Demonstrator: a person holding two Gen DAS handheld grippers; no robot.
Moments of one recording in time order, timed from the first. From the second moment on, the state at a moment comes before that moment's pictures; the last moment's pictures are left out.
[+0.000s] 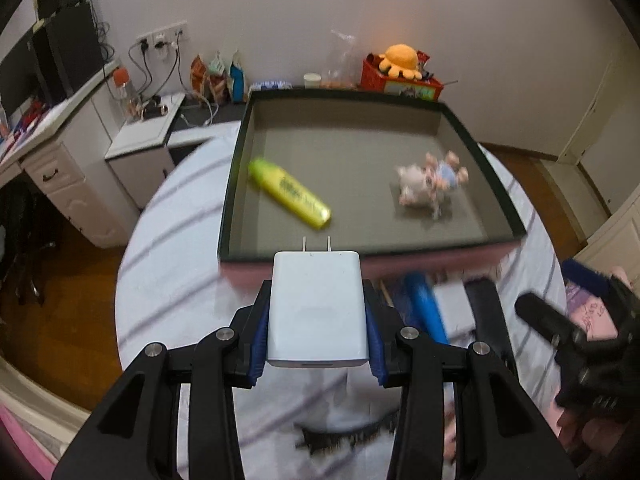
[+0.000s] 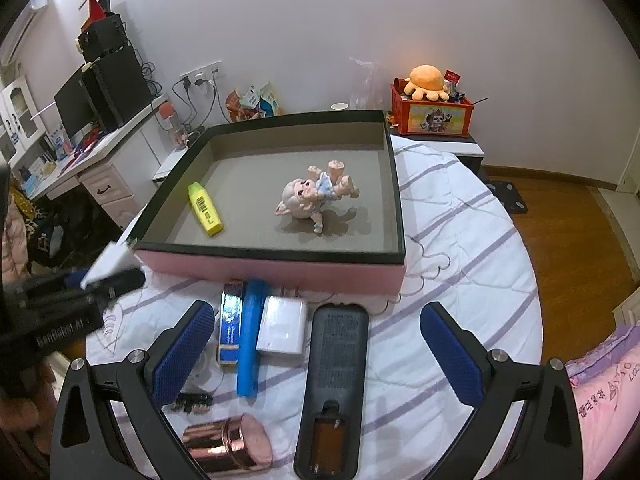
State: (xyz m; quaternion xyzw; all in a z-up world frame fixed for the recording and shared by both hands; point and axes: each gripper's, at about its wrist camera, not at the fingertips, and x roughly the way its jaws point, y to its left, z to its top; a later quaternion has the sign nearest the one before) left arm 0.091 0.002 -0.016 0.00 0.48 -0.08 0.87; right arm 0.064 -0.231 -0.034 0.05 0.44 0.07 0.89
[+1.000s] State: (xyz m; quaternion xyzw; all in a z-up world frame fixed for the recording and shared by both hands) left arm 0.247 -0.054 -0.077 0.04 0.53 -0.09 0.84; right arm 0.184 -0.253 -0.046 0.07 0.45 0.05 0.89
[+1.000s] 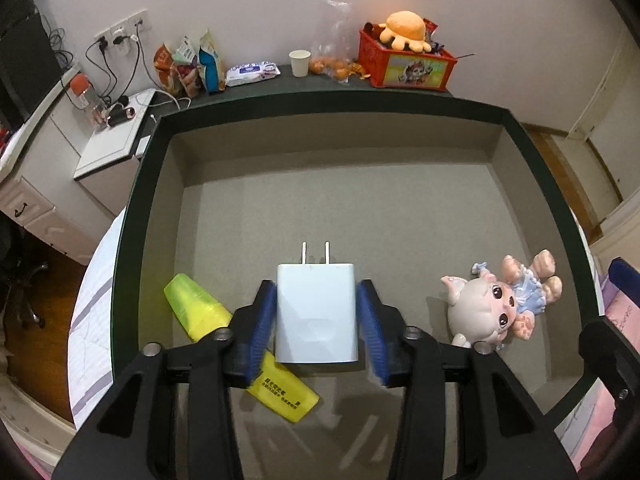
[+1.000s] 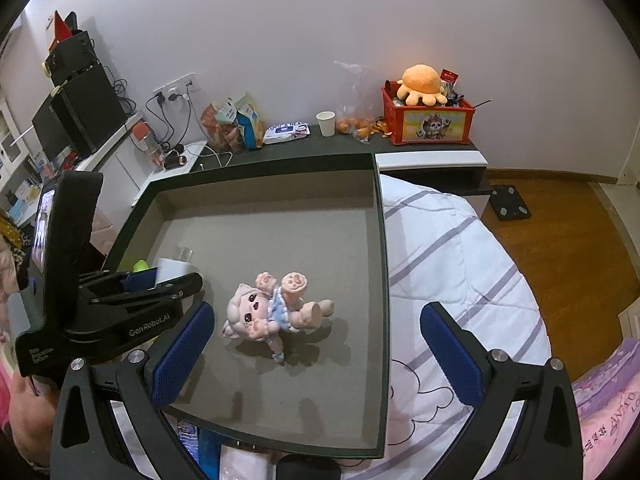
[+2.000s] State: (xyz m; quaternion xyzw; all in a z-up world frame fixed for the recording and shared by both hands) left arm 0.055 0.025 -0.027 -0.02 0.47 -0.02 0.88; right arm 0.051 -0.213 -0.043 0.03 0.47 0.10 0.88
